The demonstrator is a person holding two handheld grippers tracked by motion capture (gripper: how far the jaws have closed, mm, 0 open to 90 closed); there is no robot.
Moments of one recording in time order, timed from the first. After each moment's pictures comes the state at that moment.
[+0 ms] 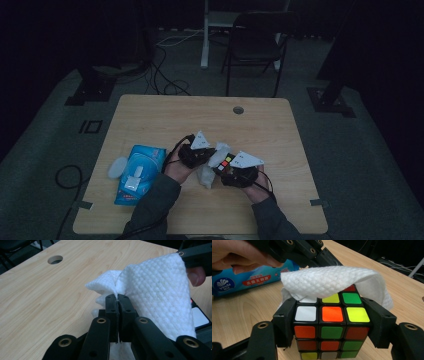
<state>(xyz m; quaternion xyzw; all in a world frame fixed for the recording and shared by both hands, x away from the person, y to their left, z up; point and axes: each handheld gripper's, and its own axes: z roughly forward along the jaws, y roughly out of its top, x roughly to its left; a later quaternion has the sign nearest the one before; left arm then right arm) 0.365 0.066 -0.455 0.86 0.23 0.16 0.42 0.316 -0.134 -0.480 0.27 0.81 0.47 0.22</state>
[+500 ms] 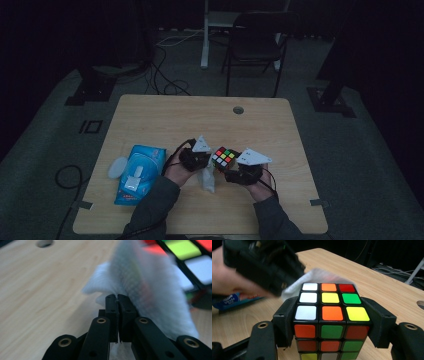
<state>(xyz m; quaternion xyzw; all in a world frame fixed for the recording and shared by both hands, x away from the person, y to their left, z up) 0.366 0.063 -0.475 0.88 0.23 0.13 0.39 0.317 -0.146 -0.470 0.28 0.78 0.51 0.22</state>
